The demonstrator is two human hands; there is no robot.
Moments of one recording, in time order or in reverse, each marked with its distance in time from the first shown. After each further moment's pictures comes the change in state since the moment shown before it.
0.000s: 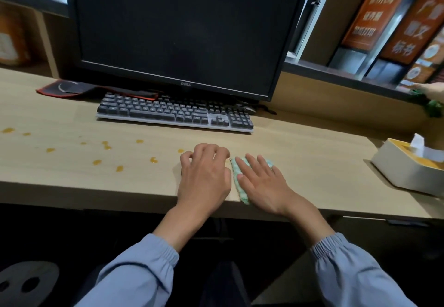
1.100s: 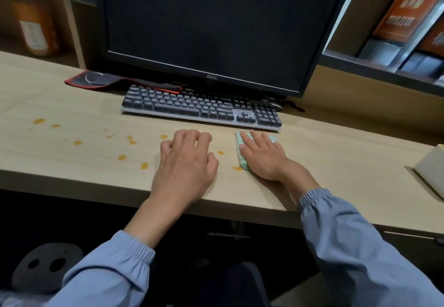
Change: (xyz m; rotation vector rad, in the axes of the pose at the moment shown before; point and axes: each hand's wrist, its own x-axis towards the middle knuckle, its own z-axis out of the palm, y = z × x) left_hand 0.005 -0.076 -0.036 0.169 0.041 -0.062; right_hand 0.091 -0.034 -0.017 0.027 0.017 -0.011
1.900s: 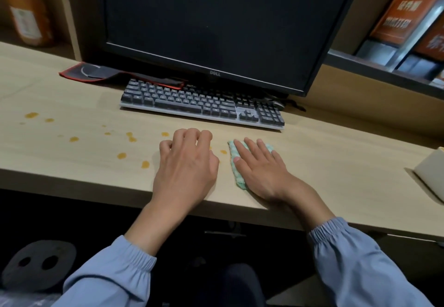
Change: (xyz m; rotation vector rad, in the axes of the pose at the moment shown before) left_hand 0.000 -0.004 0.006 -0.011 0.002 -0.052; right_hand -0.036 -0.025 0.010 0.005 -0.060 -0.047
